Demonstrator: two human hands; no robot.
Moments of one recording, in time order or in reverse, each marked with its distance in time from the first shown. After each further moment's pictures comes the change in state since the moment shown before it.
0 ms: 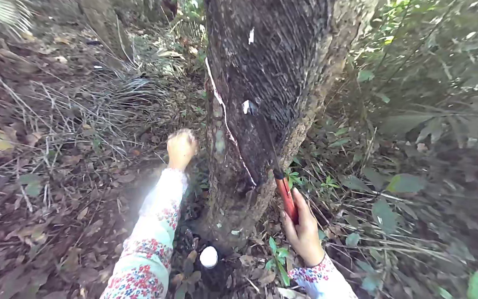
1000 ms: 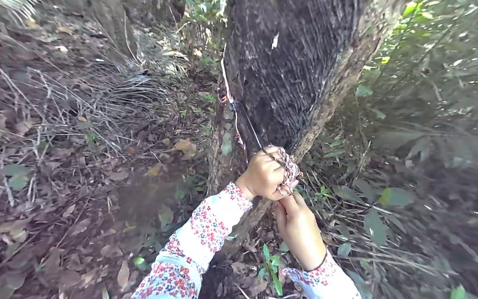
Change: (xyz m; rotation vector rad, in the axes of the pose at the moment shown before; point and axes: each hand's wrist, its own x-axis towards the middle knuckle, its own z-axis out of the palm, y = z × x) left_hand -0.047 0.172 0.003 -0.678 0.591 1.052; right_hand 0.062 -0.072 0.004 -0.271 -0.097 0.031
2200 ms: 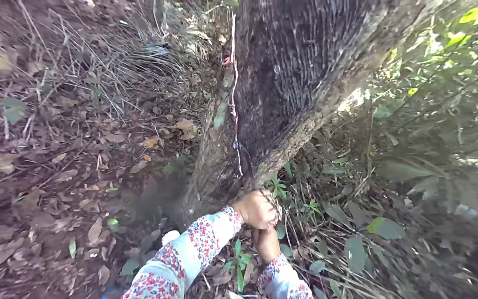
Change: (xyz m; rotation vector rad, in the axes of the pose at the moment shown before) left_hand -0.128 0.092 0.095 0.083 -0.248 -0.036; right_hand -0.138 0.160 0.081 0.151 -0.318 0.099
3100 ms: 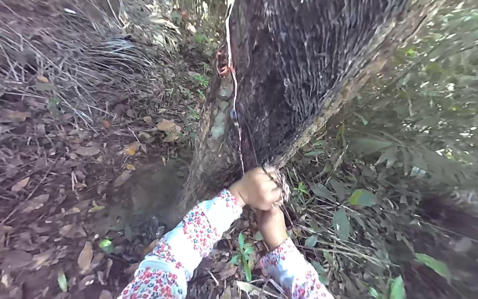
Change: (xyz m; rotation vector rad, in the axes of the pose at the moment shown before) left_hand 0.042 -0.068 -0.066 -0.044 0.178 0.090; right_hand 0.064 -0.086 -0.006 -0.157 0.271 -0.031
